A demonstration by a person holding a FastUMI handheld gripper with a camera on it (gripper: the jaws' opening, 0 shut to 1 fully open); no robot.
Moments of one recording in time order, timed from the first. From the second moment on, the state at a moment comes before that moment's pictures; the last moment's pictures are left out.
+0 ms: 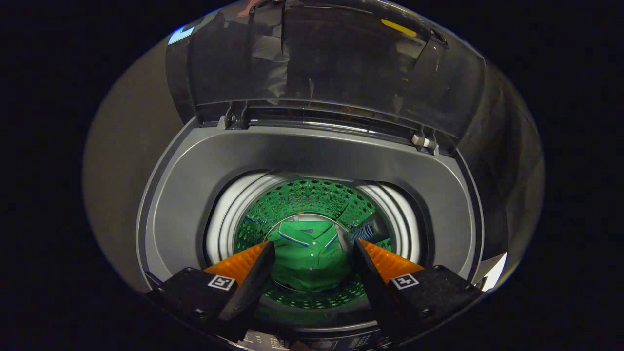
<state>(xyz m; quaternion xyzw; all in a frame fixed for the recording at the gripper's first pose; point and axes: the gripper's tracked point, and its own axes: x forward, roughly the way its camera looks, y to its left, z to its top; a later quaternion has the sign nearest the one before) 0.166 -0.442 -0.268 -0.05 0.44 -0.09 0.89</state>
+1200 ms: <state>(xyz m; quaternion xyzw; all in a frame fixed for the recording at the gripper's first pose) 0.198 -0.408 -0.109 0.04 0.30 -0.08 0.95</state>
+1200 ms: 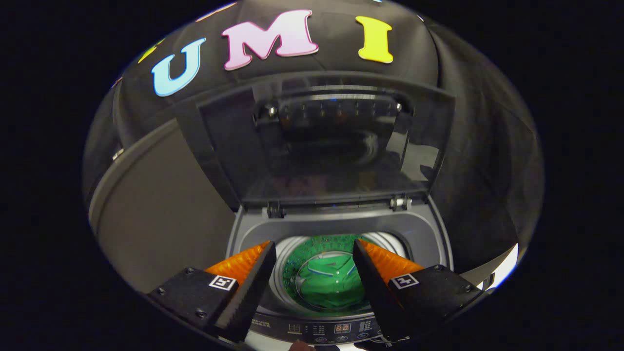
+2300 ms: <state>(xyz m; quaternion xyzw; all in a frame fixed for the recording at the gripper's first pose) 0.322 -0.446 0.054 0.04 0.17 -0.11 0.98</state>
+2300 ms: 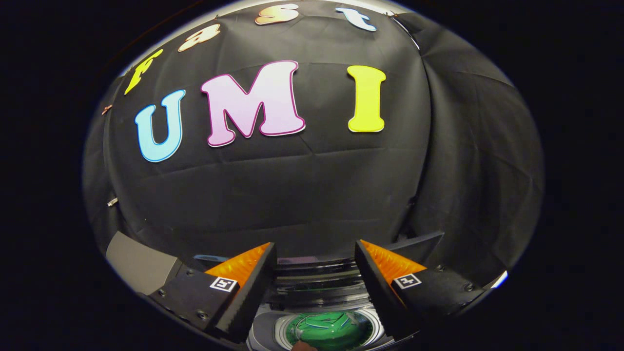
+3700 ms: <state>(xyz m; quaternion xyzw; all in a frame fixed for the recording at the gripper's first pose) 0.293 -0.446 0.030 0.00 0.16 -0.10 0.98</state>
